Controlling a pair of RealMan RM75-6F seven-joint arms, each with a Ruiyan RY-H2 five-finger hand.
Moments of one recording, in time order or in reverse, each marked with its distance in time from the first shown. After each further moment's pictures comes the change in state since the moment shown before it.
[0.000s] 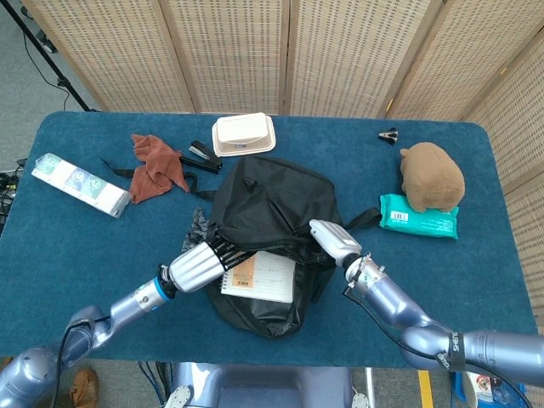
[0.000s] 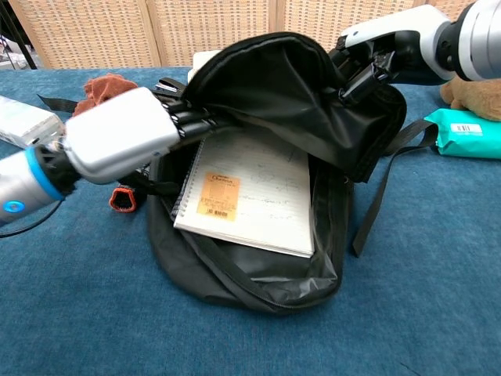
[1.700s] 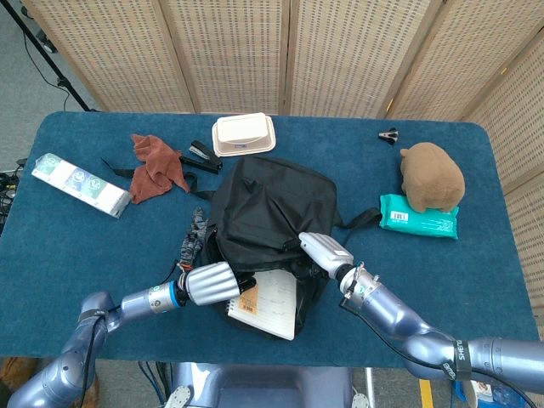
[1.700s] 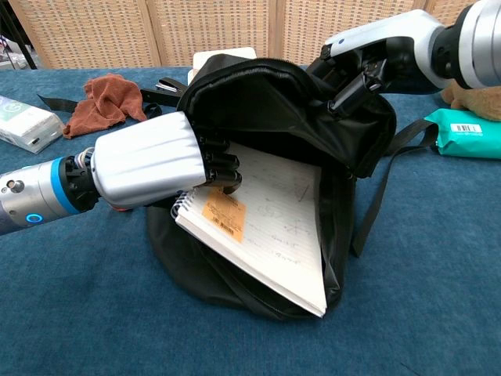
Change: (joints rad) left arm -0.049 -0.190 0.064 0.417 0.122 0.100 -0.071; right arm -0.034 0.015 0.040 -0.069 -0.023 -0.064 -0.039
